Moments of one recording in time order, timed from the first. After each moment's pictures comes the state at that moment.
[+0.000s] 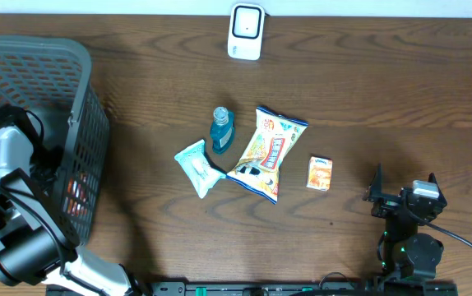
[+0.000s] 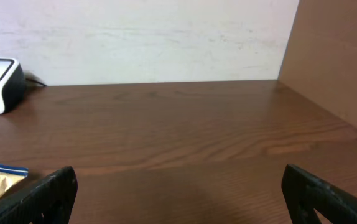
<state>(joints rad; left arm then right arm) 0.59 1.85 1.21 -0.97 -0.06 -0.28 -0.12 0.01 0.01 -0.06 0.10 -0.03</state>
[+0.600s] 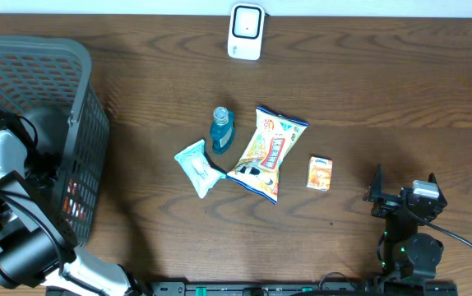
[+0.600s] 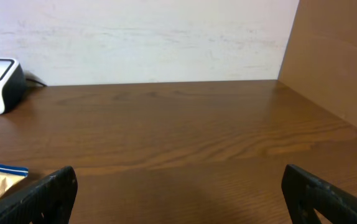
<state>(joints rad) 0.62 1.84 1.21 -1.02 -0.11 -0.44 -0.12 0.01 0.01 -0.06 0.10 -0.03</state>
